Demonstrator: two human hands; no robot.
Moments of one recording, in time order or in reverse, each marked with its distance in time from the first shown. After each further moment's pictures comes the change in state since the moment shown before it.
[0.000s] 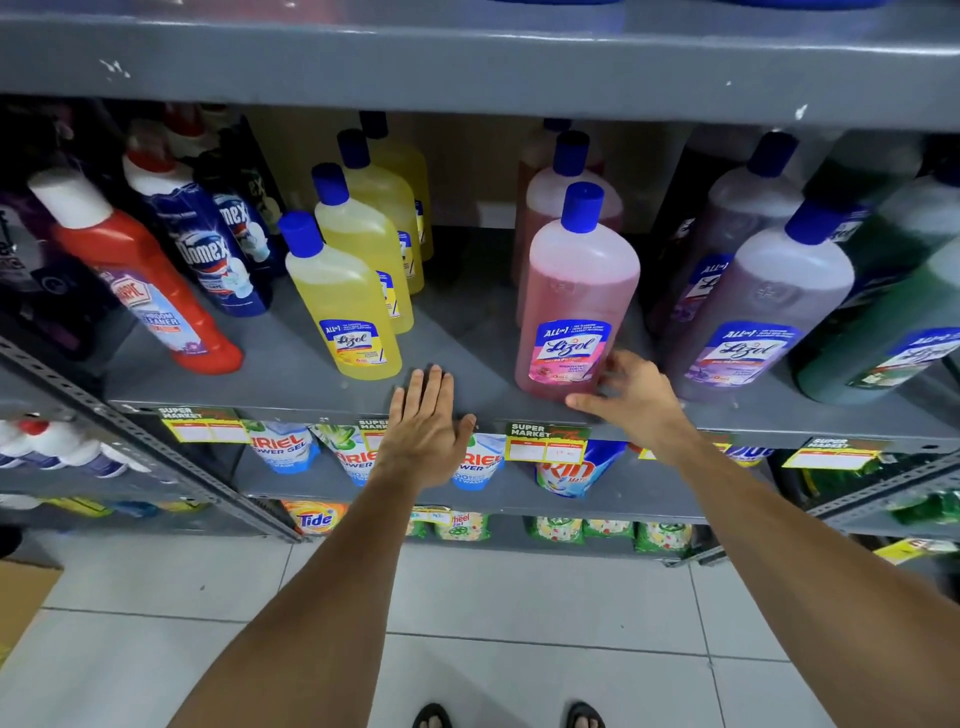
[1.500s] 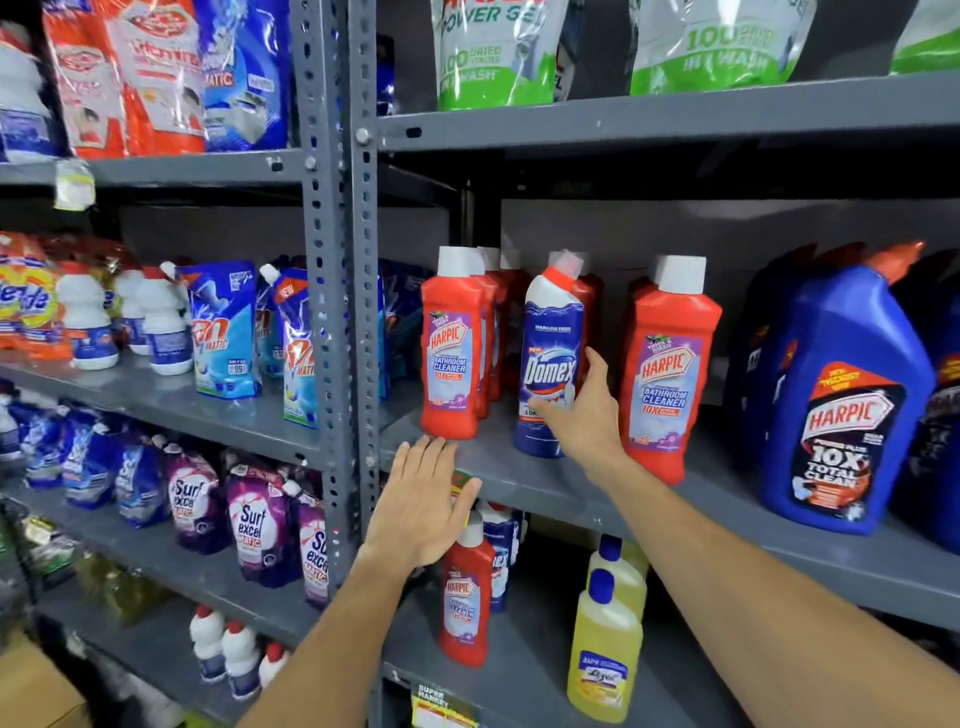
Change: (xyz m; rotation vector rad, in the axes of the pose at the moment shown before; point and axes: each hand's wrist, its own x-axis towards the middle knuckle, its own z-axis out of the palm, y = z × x) left_hand -0.081 -0.206 -0.368 0.208 0.734 -0.088; right_hand -0.046 -0.481 0.132 0.256 0.167 -0.696
